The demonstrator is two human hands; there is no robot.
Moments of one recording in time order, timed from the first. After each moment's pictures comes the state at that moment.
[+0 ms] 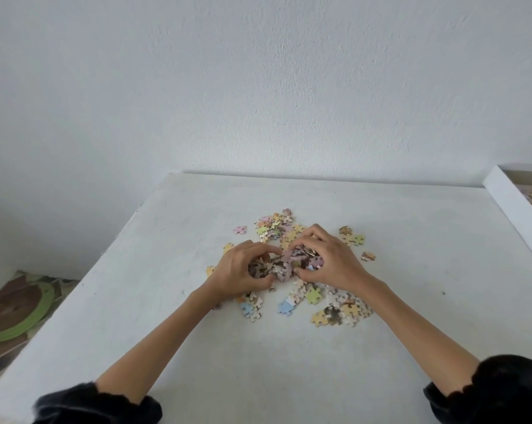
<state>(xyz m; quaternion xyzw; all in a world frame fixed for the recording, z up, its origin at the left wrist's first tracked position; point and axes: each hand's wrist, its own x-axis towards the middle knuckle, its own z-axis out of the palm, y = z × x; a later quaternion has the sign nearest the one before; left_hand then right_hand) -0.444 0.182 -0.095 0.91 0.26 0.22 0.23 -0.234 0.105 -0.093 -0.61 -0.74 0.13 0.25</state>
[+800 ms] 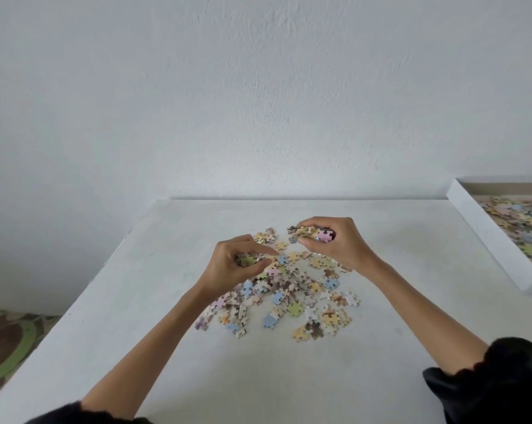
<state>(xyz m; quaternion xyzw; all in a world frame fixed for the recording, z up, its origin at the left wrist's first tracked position) -0.420 0.170 -0.044 0.84 0.23 0.34 0.36 -0.197 0.096 -0.040 -0.58 -0.64 0.19 0.46</state>
